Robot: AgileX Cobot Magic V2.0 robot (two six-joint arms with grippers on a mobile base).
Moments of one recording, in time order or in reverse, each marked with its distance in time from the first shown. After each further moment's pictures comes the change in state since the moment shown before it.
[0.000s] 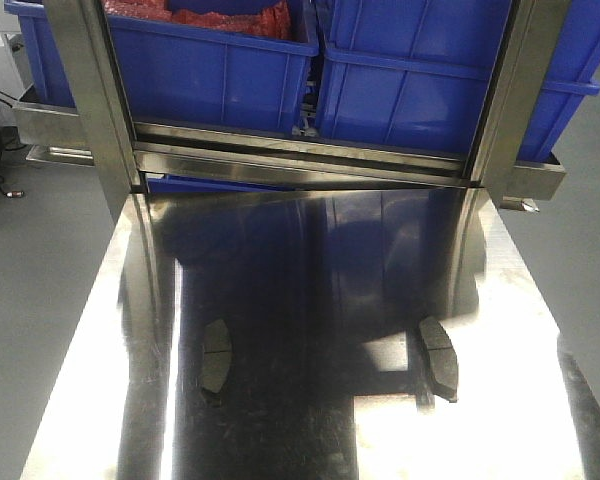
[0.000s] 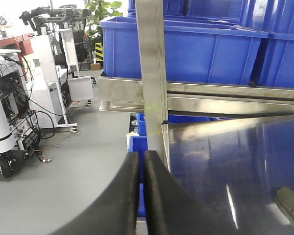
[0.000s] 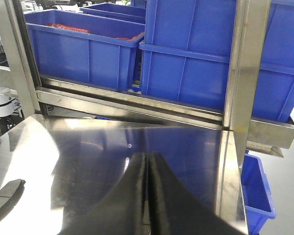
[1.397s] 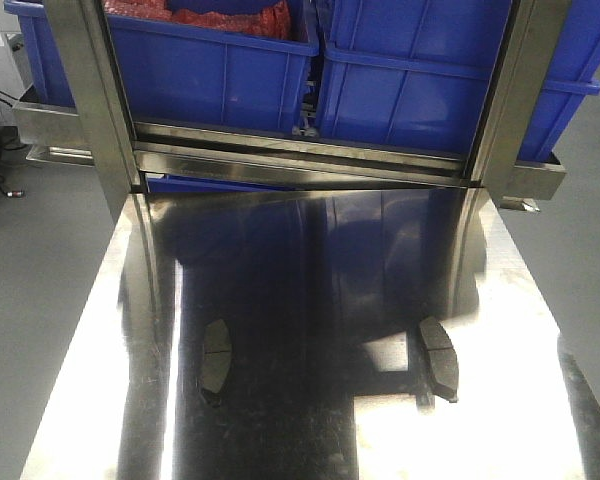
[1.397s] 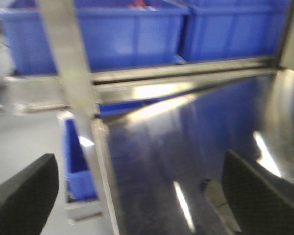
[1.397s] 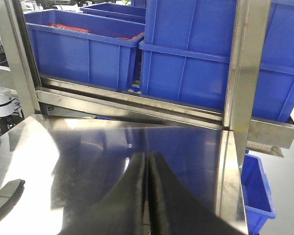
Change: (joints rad) left arm 0.000 0.661 -0.429 -0.621 0.107 0.641; right arm 0.000 0.000 0.000 0.000 0.000 0.000
